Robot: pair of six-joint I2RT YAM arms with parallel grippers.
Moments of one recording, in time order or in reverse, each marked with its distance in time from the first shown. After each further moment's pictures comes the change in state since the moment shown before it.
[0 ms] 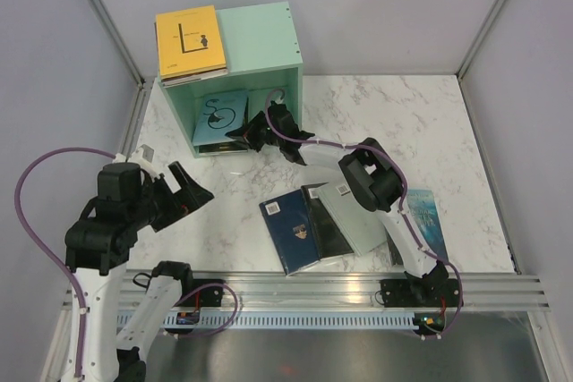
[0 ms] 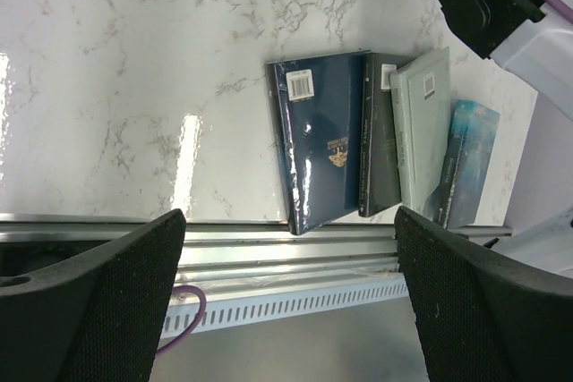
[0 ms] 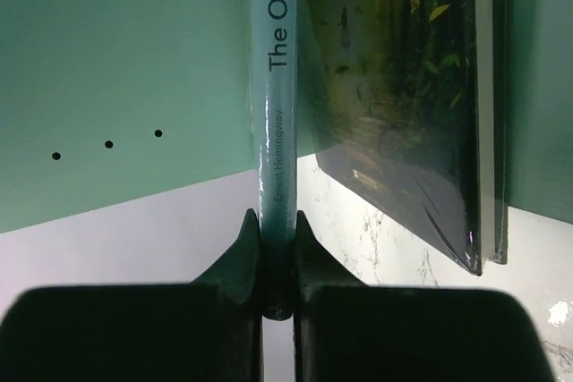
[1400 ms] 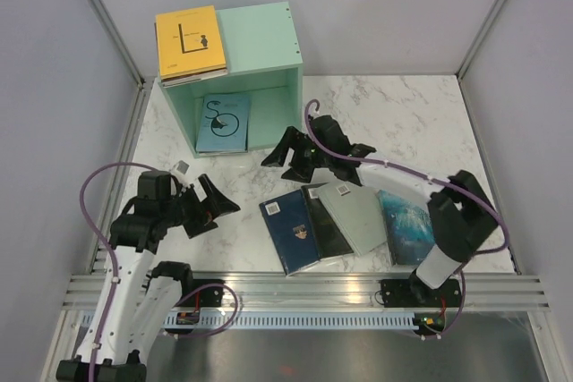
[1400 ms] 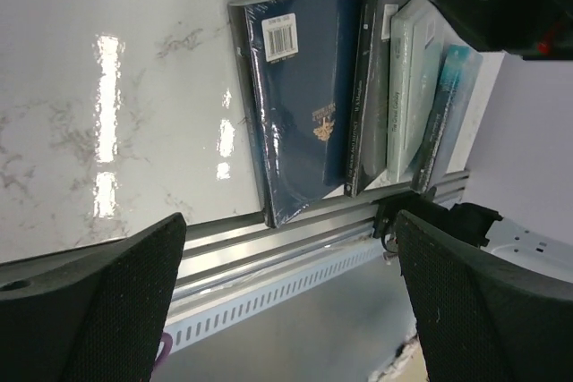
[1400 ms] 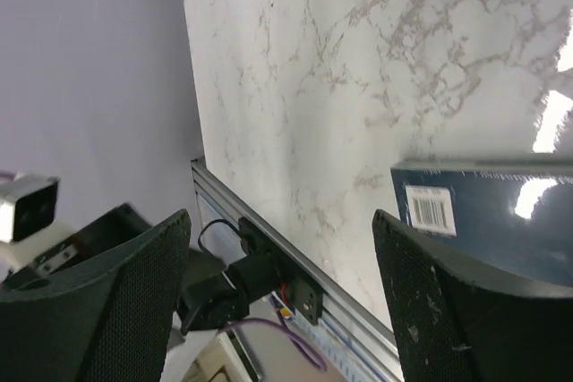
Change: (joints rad) left arm 0.000 -0.027 -0.428 0.291 0.240 -0.060; right arm -0.018 -0.678 -0.592 -0.365 -0.038 -0.309
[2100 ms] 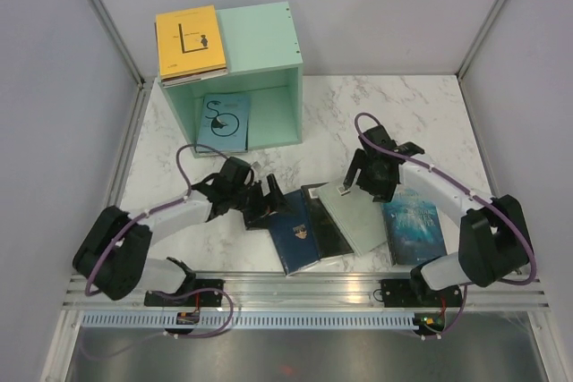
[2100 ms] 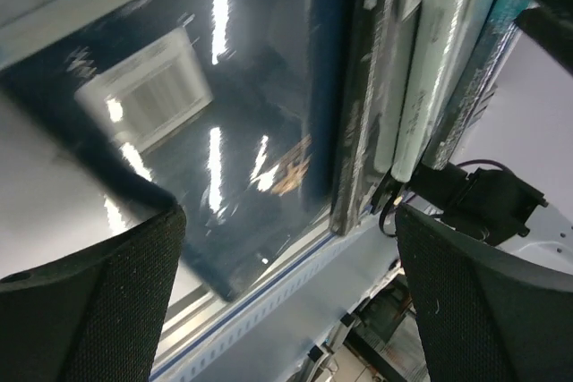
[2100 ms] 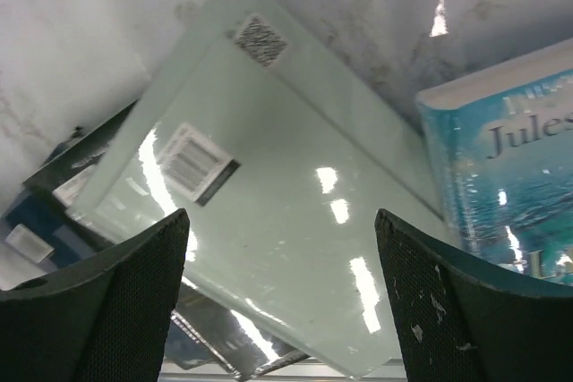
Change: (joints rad) left arm -0.458 0.664 -0.168 0.770 0.035 -0.277; right arm -0.275 -0.289 -0.167 -0.710 0.385 -0.298
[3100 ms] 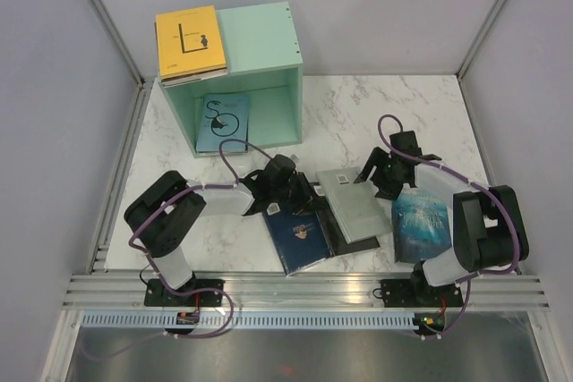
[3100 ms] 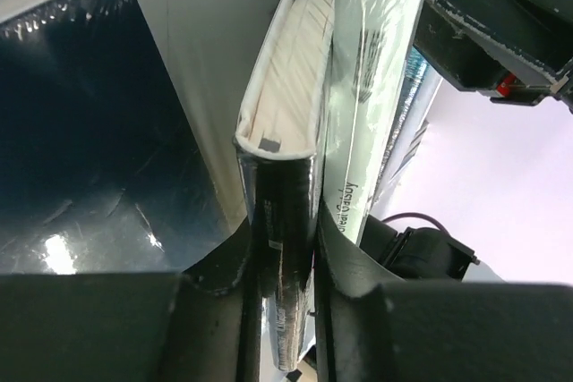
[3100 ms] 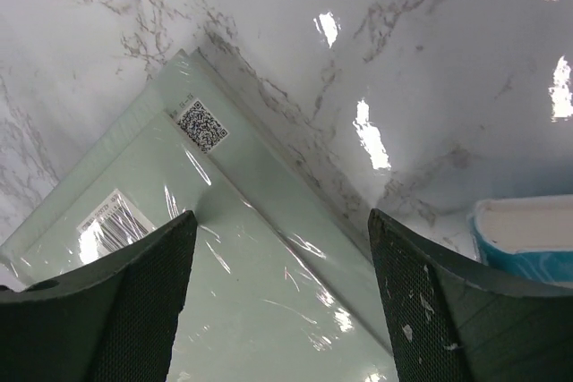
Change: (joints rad) left arm -0.262 0.421 0.233 0.414 -0.154 -0.301; right arm -0.271 0.091 -0.212 0.367 -0.249 -0.111
